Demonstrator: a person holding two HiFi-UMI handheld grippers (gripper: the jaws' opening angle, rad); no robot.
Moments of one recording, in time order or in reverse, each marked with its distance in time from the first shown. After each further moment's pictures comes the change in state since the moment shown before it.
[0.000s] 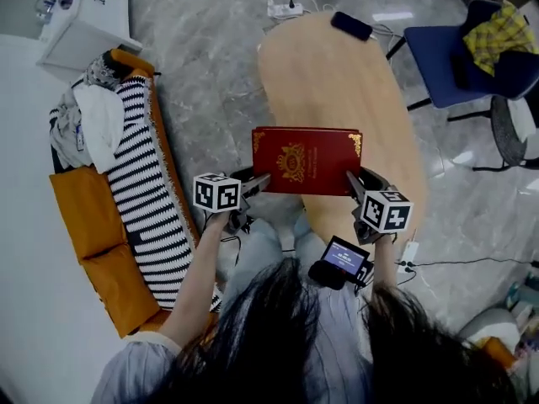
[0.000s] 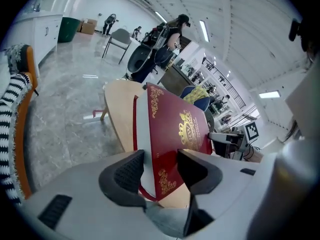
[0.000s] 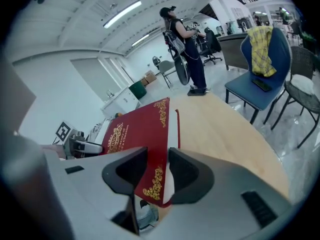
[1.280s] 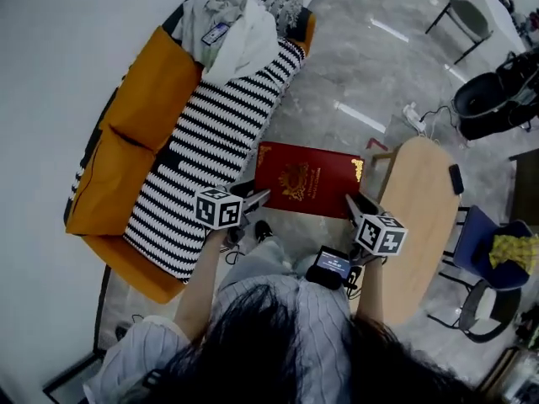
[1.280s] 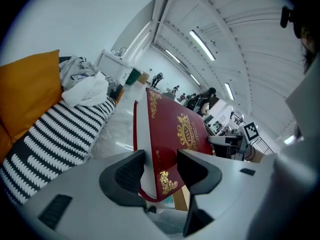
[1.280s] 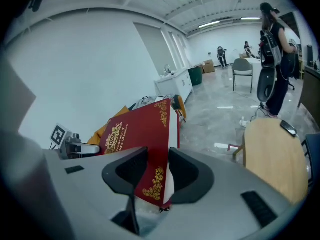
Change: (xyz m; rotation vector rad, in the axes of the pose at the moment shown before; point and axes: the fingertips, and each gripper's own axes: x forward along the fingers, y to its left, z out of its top) left arm -0.387 0.164 -0.143 -0.326 -0.623 0.276; right arm 0.114 0.436 -0.039 -0.546 0.192 0.323
